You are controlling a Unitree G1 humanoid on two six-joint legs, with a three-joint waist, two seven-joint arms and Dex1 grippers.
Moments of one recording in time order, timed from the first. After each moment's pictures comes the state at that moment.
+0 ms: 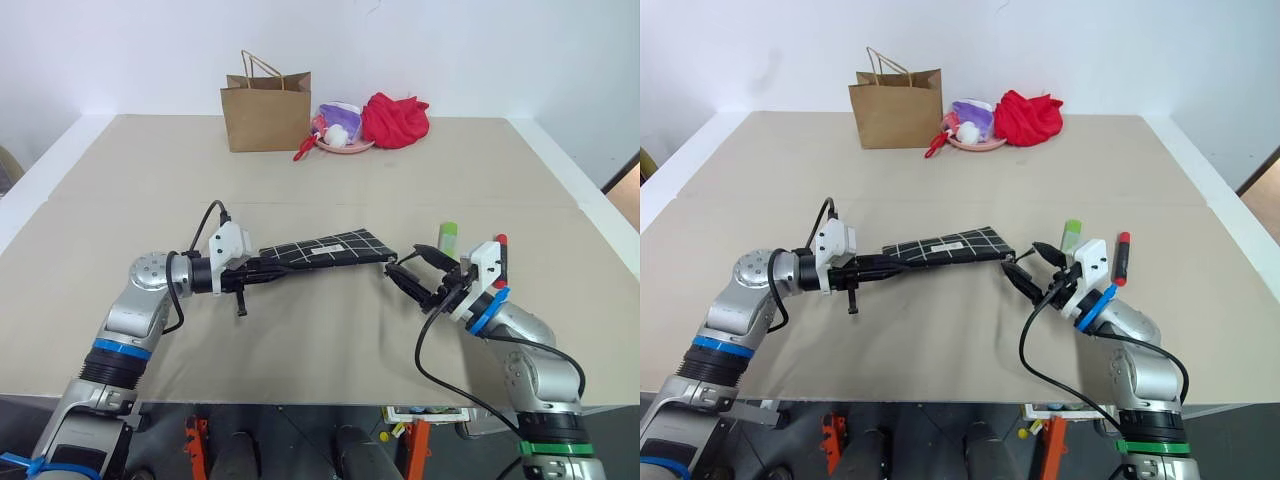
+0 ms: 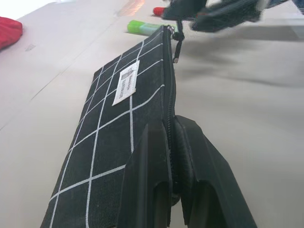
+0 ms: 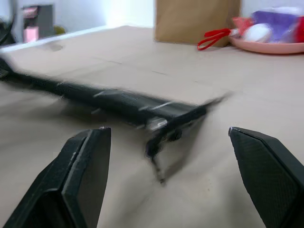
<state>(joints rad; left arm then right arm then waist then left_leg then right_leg) -0.51 0.54 -0.12 0.15 -0.33 0.09 -1.16 -0.21 -0.41 -0.17 -0.02 0.44 0.21 0.76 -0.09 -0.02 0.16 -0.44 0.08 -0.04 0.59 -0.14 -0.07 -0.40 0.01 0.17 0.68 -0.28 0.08</state>
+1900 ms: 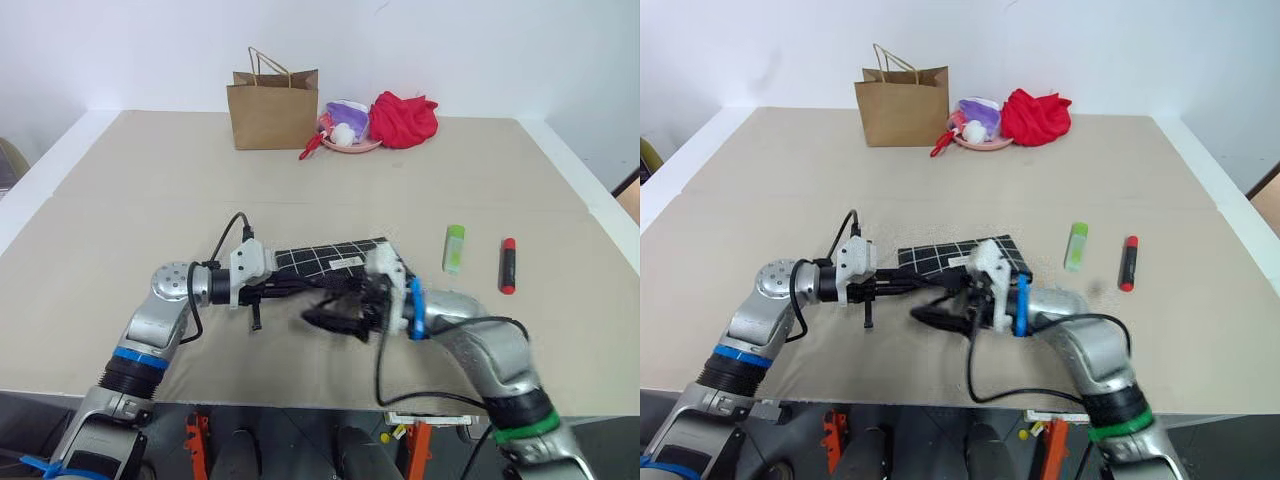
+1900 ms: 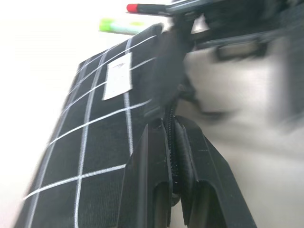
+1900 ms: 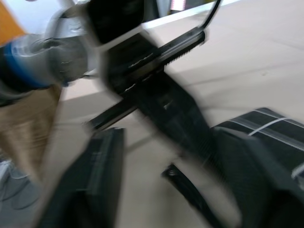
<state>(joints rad) -0.49 0.46 -0.15 0.12 -0.25 0.05 -1.17 -0.33 -0.47 0.14 -0.30 0.56 0.65 0.94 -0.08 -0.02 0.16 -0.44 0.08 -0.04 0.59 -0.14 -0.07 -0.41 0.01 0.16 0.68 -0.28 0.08</state>
